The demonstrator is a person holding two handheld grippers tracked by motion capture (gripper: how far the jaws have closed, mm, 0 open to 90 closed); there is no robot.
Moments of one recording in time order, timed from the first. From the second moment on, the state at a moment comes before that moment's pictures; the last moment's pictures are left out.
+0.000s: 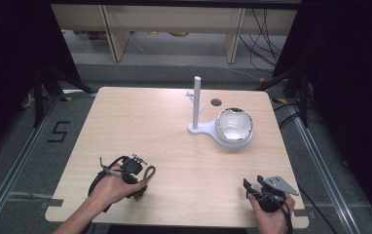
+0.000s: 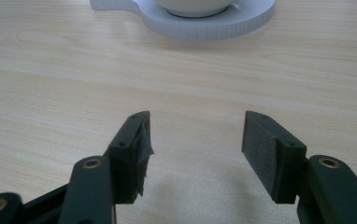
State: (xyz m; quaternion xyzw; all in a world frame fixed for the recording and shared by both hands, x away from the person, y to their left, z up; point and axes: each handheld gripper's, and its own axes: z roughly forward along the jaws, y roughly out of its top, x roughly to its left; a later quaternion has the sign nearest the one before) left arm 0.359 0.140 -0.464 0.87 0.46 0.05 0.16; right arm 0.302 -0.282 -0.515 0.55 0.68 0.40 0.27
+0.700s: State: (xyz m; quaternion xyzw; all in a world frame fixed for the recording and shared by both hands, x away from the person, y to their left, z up) left arm 0.366 0.131 -0.470 0.88 0.45 0.05 0.12; right arm 0.303 -0.282 -0.516 0.55 0.68 0.41 0.26
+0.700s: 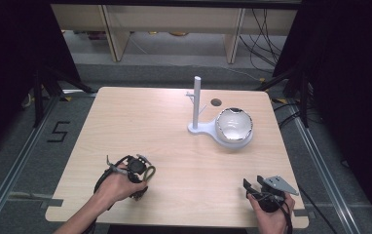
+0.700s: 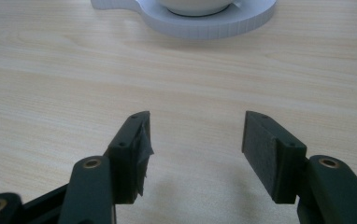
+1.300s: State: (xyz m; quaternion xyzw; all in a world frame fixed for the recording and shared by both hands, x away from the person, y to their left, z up) left arm 0.361 0.134 -0.475 0.89 0.43 0.06 0.16; right arm 0.303 -0.283 -0.516 0.55 0.68 0.41 0.26
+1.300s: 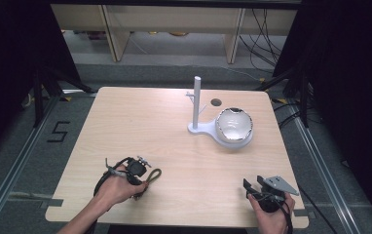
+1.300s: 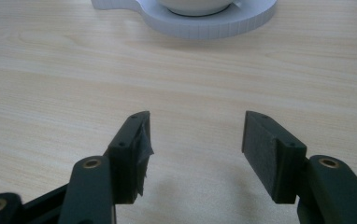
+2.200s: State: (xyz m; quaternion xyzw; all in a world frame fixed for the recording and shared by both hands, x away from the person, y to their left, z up) left arm 0.337 0.167 -0.469 0.85 0.40 0.10 0.33; right arm 0.303 -0.282 -0.516 0.55 0.68 0.41 0.26
